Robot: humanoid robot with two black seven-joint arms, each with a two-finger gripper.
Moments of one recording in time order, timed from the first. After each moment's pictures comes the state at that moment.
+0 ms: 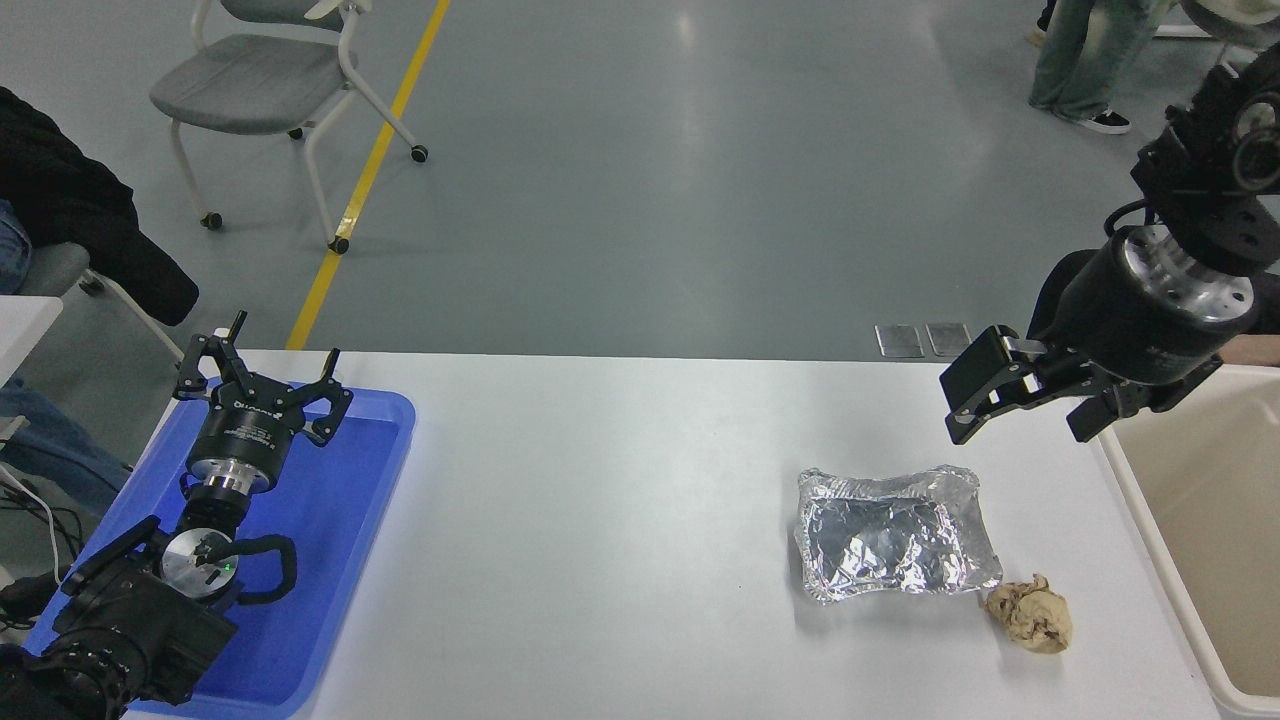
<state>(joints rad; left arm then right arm) -0.63 0.20 -0.89 -0.20 -0.21 -0.79 -0.32 2.42 -0.37 -1.35 1.58 -0.24 0.79 0.06</state>
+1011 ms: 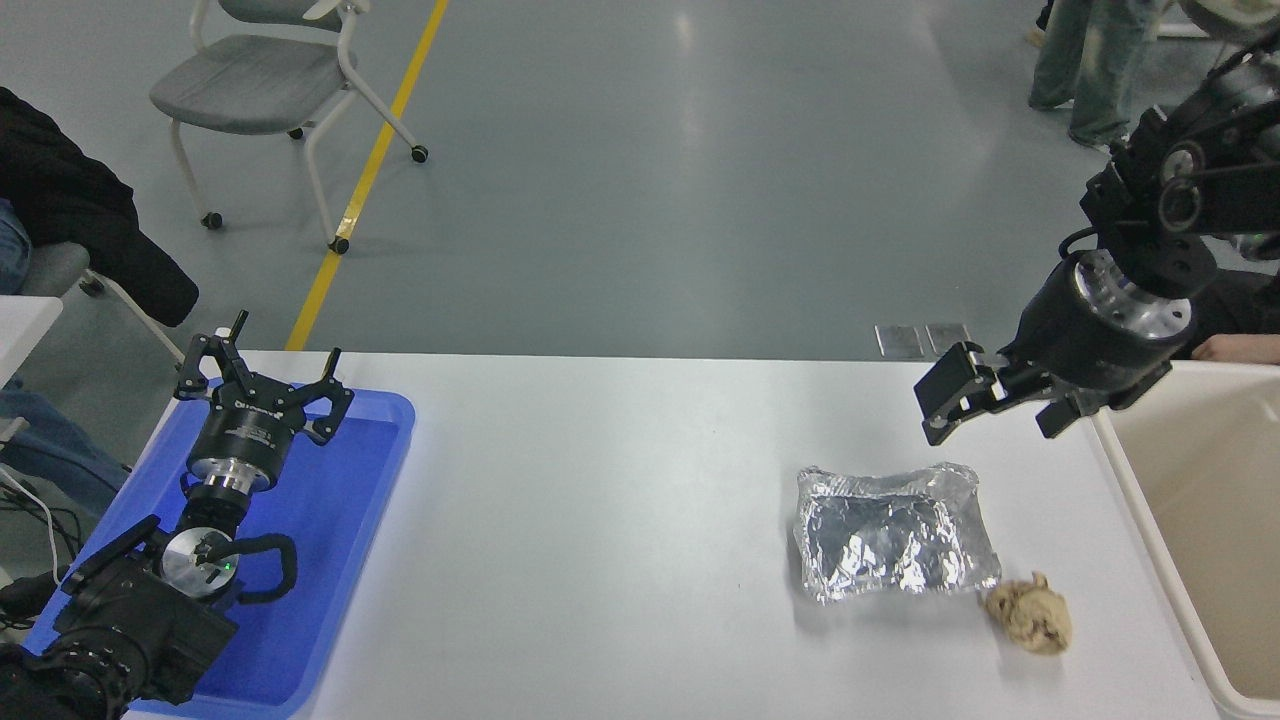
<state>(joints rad) -0.63 0.20 -0.89 -0.20 -0.21 -0.79 -0.32 2.12 -0.36 -1.27 1.43 -0.37 0.66 0.05</state>
